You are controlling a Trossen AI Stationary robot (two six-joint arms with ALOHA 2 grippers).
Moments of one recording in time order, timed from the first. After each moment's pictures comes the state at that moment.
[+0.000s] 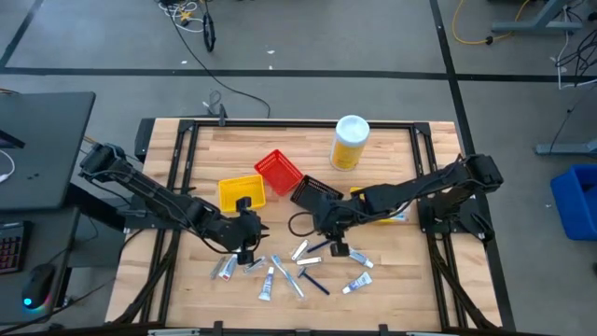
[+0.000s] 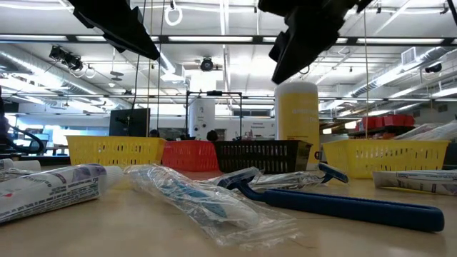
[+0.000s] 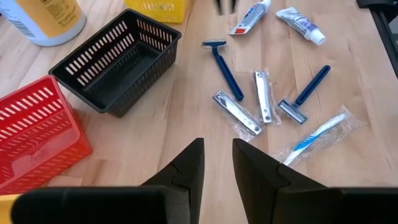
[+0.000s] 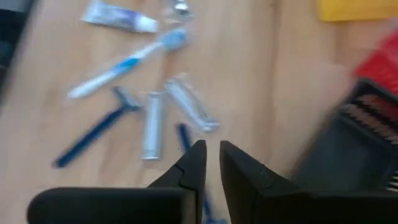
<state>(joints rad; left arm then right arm) -0.48 1.31 0.88 -0.35 -0.46 -0.39 0.23 1.64 1.20 -0.52 -0.05 0.08</state>
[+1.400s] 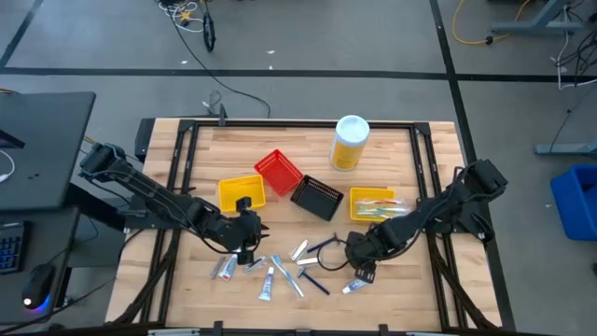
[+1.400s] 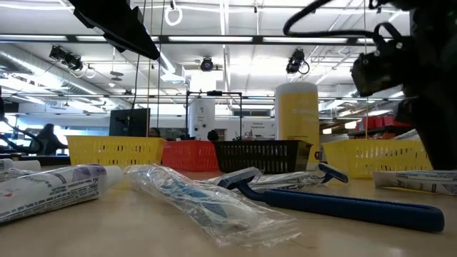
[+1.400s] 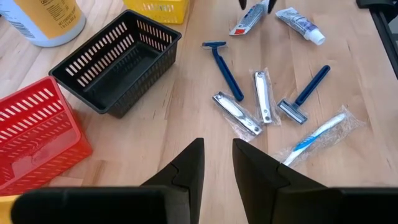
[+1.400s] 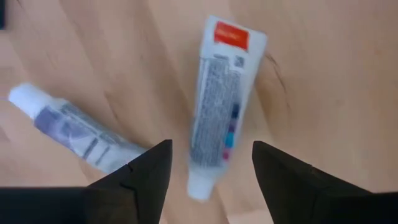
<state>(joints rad) -0.48 1.31 0.88 -0.35 -0.46 -0.39 0.49 1.65 0.91 -0.66 -0.06 0.87</state>
